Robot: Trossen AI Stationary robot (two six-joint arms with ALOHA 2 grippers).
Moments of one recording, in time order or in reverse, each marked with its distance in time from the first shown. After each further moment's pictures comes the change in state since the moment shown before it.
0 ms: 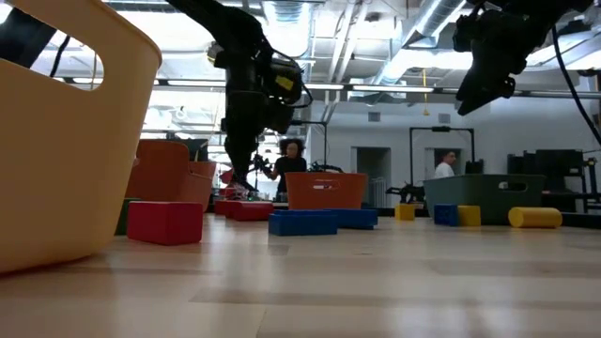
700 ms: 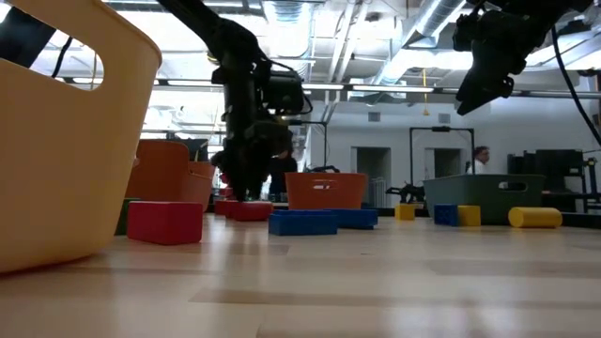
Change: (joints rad) left arm -0.034 0.001 -0.148 0.230 -0.095 -0.374; right arm -0.001 0.000 0.000 0.003 0.000 -0.029
